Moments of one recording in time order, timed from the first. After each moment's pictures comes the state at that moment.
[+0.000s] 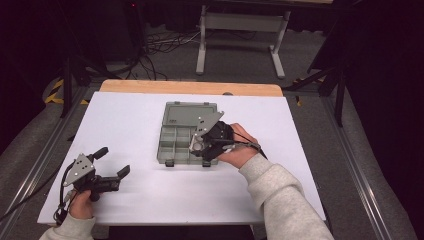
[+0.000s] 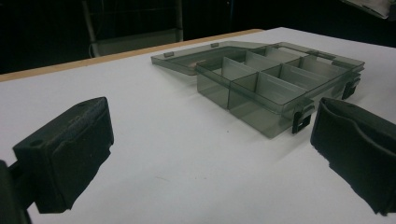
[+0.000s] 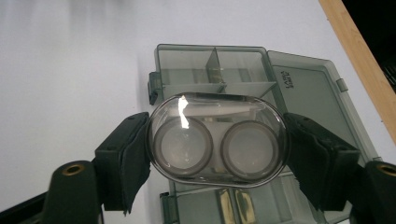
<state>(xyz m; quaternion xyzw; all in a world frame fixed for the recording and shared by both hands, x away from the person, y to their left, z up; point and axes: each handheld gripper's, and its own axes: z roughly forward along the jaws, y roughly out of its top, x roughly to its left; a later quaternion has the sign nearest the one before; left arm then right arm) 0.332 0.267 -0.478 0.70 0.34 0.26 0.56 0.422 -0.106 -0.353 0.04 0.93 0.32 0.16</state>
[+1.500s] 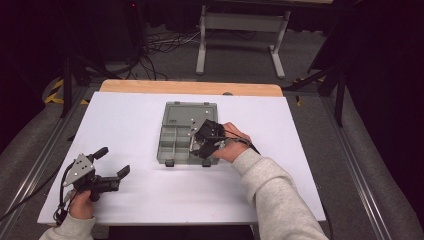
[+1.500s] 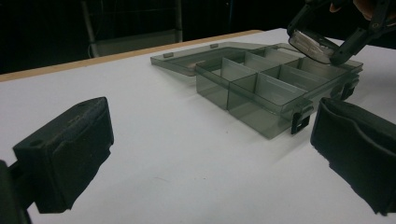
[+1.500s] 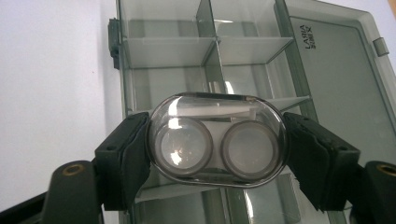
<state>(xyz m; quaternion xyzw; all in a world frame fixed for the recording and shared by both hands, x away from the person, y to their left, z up) 0.332 0.267 -0.478 0.70 0.34 0.26 0.57 0.457 -0.090 -0.394 0.05 0.96 0.25 0.13</state>
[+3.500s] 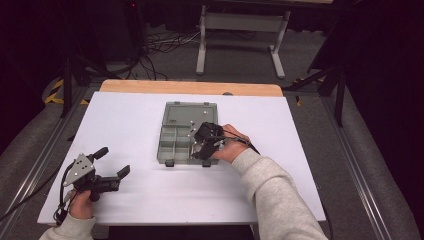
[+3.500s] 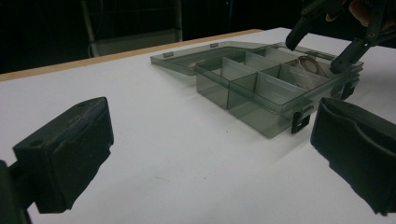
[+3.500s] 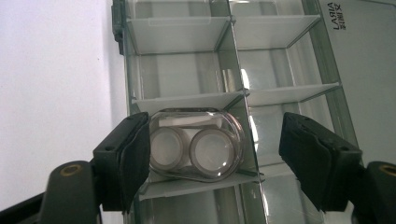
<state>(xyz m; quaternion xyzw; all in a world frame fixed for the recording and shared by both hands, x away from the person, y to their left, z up) 0.332 0.267 -0.478 0.70 0.34 0.26 0.57 0.464 -0.090 -0.404 0.05 0.97 0.23 0.10</state>
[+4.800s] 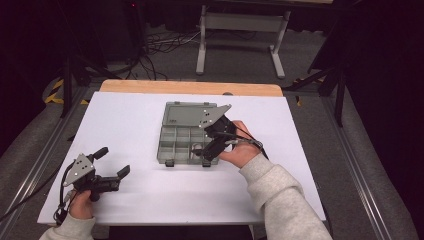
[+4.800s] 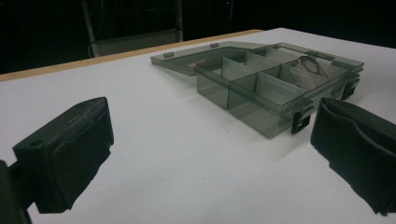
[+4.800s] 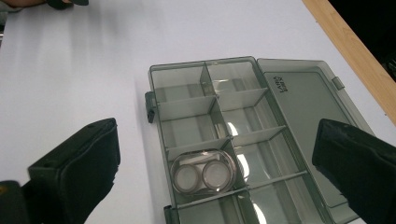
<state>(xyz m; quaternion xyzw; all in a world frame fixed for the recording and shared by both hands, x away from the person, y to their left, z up) 0.332 0.267 -0.478 0.70 0.35 0.27 0.57 0.429 -0.116 -0.347 0.09 0.92 0.36 0.13</state>
